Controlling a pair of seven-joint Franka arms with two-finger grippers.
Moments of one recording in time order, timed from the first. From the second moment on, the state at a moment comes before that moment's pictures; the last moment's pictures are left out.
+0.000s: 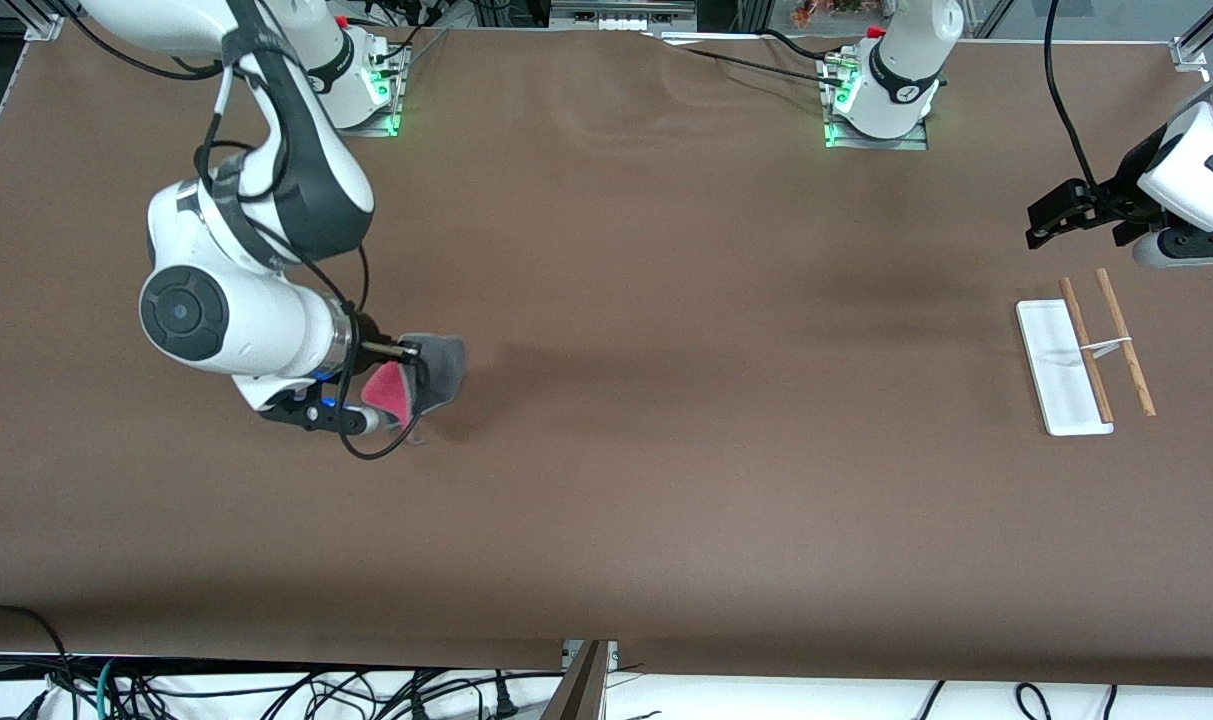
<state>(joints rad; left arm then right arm) 0.11 -0.04 -0.14 -1.67 0.00 1.56 -0.11 0.33 0.54 0.04 -1.23 0.24 1.60 0.55</state>
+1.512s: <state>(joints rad) 0.08 0.01 -0.16 -1.67 -0.06 1.56 -0.11 0.61 0.54 0.04 -0.98 0.82 2.14 1.45</state>
